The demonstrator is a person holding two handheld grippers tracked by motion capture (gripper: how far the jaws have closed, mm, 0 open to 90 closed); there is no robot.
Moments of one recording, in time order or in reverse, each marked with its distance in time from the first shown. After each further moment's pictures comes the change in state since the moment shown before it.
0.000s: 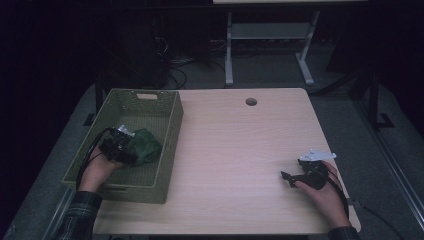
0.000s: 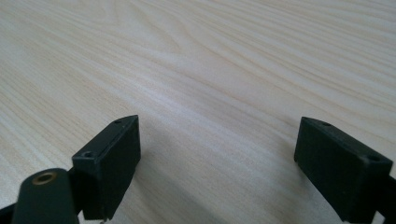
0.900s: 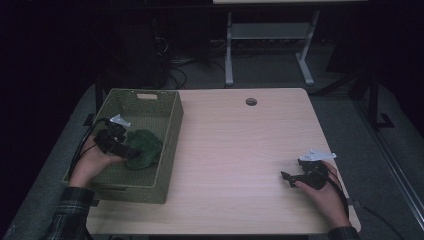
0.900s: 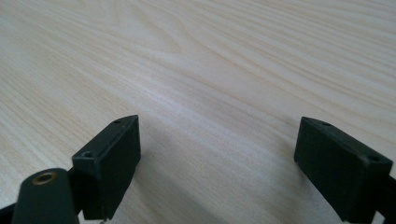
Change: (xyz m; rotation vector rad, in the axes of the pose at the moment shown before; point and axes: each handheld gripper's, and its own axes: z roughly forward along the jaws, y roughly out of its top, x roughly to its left) left arm -0.003 0.022 -0.043 -0.127 -0.034 0.020; right arm 0.000 0.000 0.000 0.000 0.000 -0.001
